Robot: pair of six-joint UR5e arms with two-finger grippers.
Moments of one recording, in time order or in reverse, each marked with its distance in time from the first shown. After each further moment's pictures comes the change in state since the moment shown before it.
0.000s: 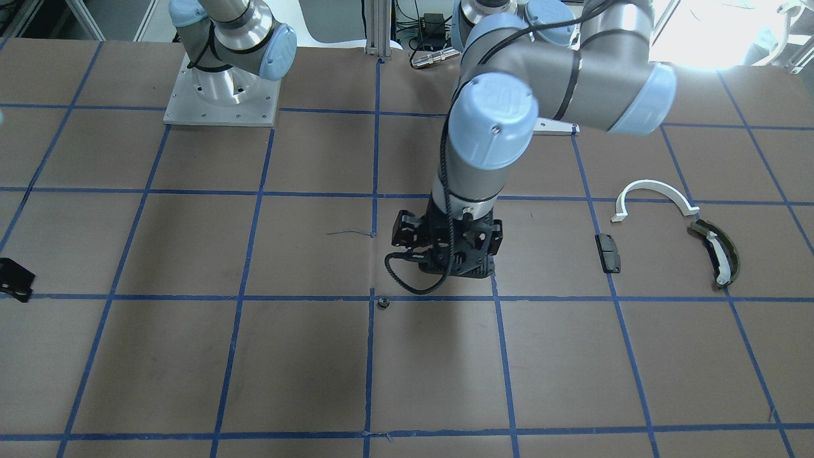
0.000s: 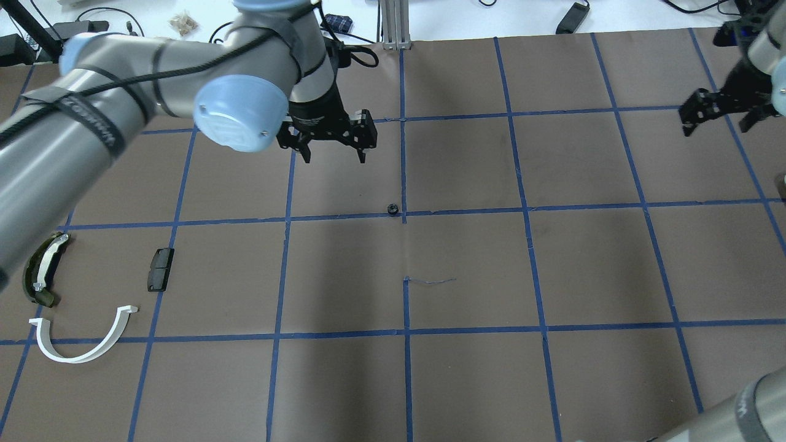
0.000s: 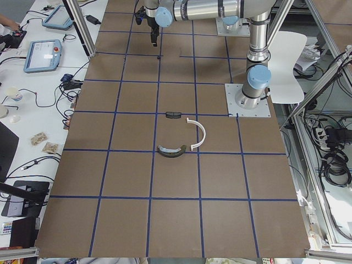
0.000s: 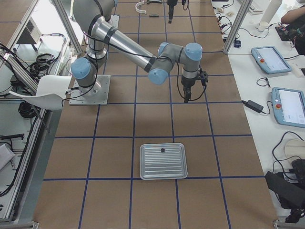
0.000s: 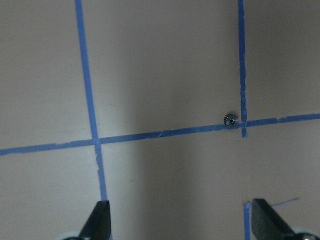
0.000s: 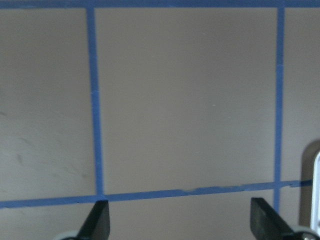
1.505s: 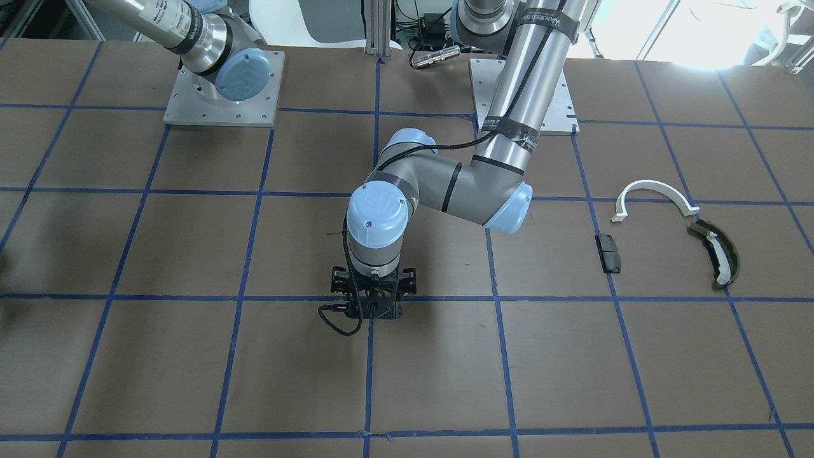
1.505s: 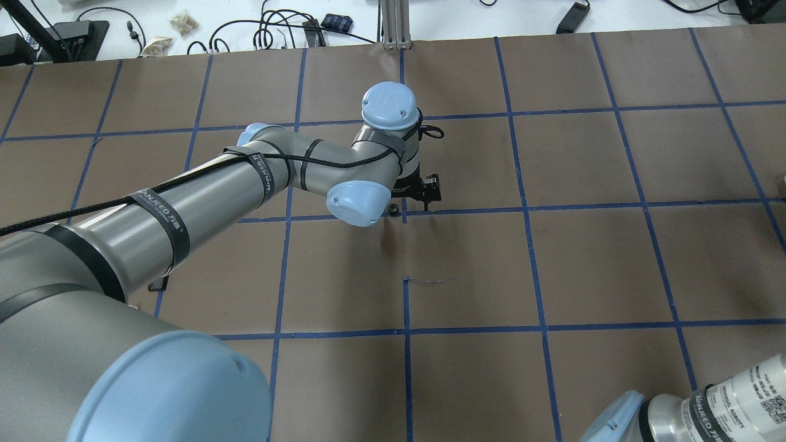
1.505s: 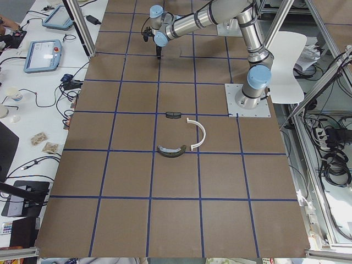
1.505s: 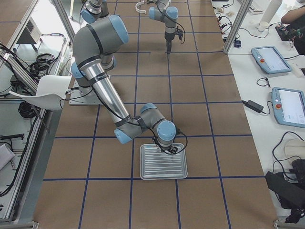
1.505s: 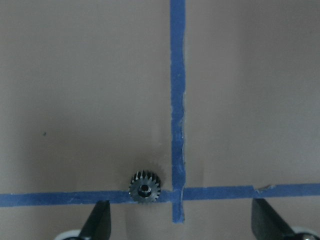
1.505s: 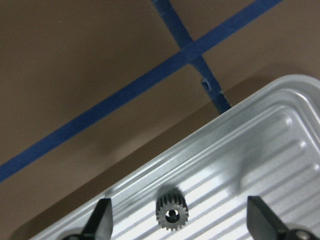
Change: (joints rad) left arm -0.144 -0.251 -0.086 0.349 0.018 -0.207; right arm -0.427 0.231 0.010 -0.136 0.138 -1.442
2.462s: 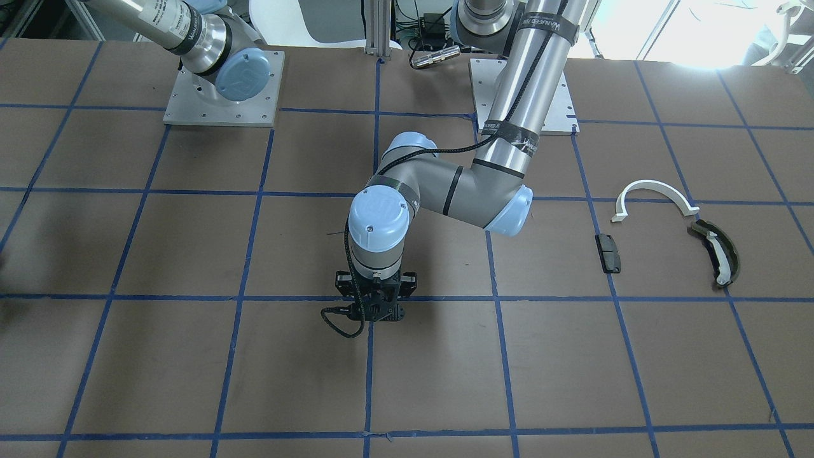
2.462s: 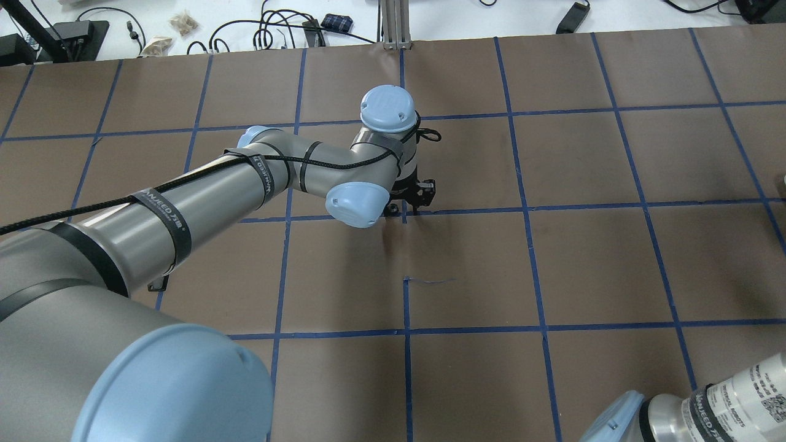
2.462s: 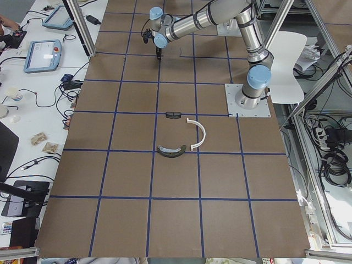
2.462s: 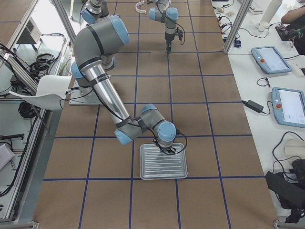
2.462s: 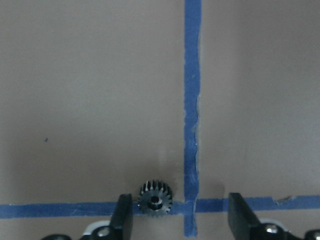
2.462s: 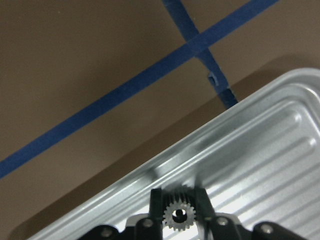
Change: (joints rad) left arm 0.003 -0.009 0.000 0.000 0.006 0.006; right arm 0.001 0.005 -0.001 0.008 -0.015 0.006
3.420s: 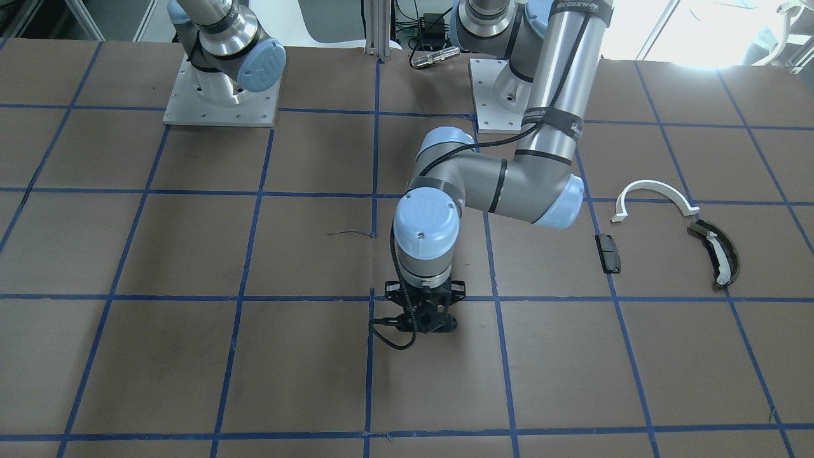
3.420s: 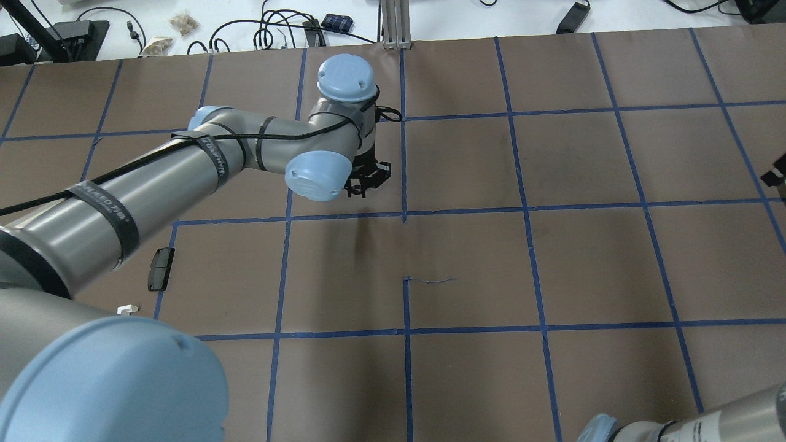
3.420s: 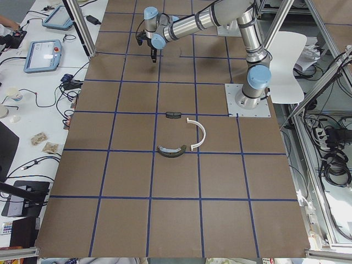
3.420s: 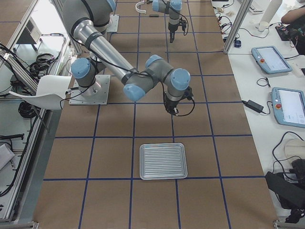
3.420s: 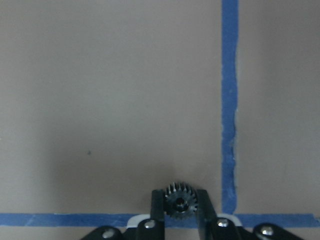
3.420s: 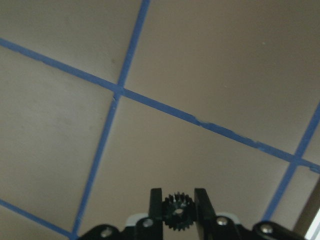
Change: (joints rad) left arm 0.137 0.090 0.003 -0.128 0.101 0.168; right arm 0.322 -0.306 0.001 0.410 0.022 1.003
